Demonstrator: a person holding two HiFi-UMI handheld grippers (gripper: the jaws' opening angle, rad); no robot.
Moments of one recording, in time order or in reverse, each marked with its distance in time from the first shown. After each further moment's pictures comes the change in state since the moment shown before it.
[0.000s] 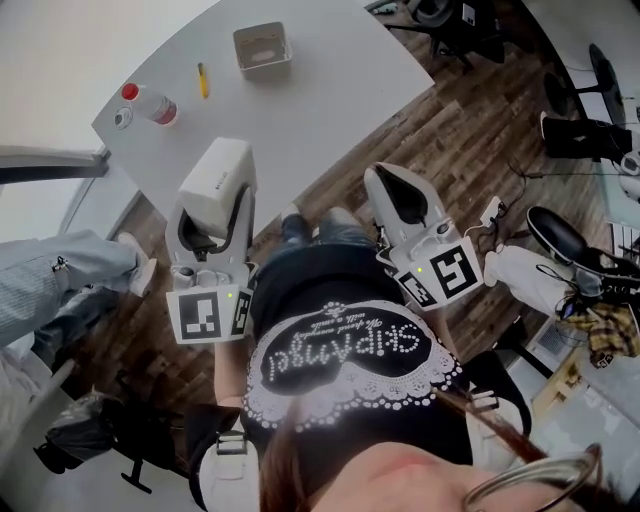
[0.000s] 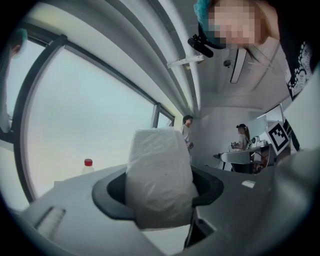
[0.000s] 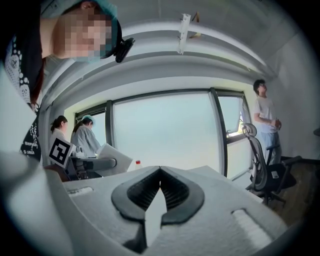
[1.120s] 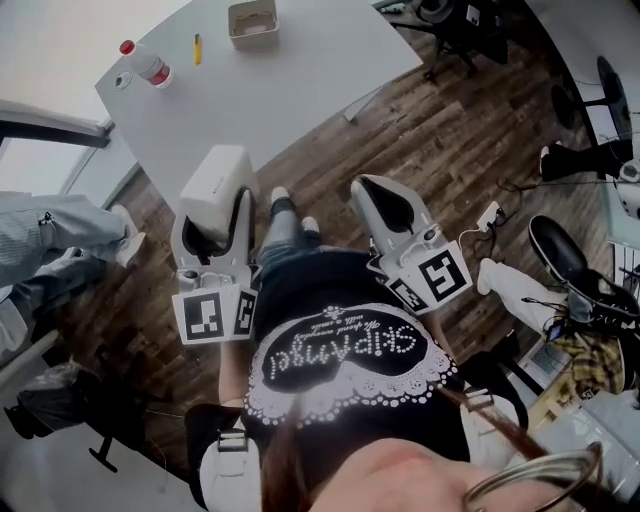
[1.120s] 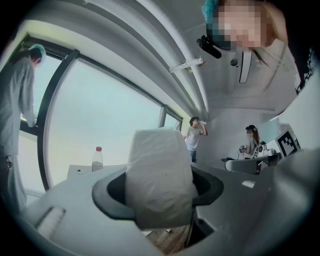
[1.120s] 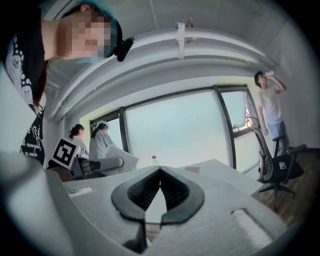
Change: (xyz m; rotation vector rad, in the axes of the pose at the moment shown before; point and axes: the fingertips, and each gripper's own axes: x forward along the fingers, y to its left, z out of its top) left arm -0.082 -0.091 -0.028 -0.058 -0.014 0.148; right arm -0.109 0.023 -0.033 0.052 -0.008 0.139
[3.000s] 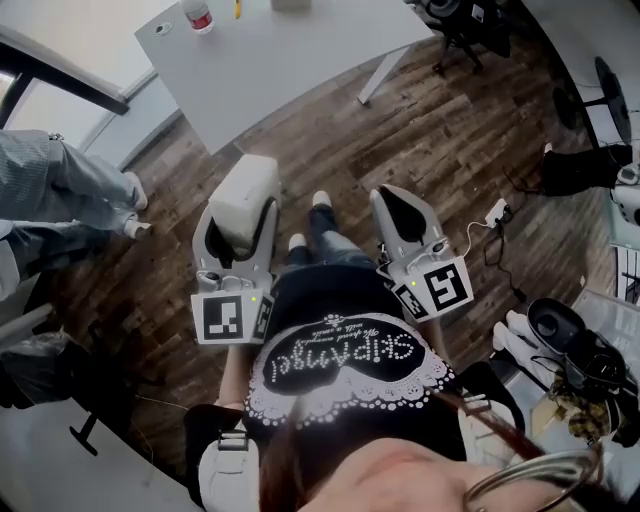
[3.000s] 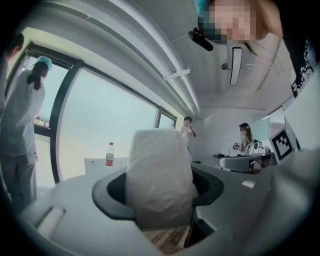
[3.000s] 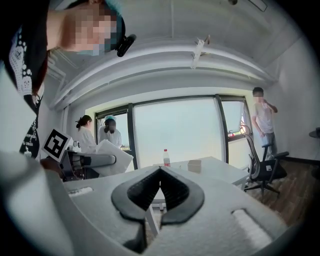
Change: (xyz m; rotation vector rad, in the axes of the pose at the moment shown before) left arm -0.204 -0.028 -0.028 0.013 0.012 -0.044; right arm -0.127 0.148 -0.042 -0.079 0.007 -0.081
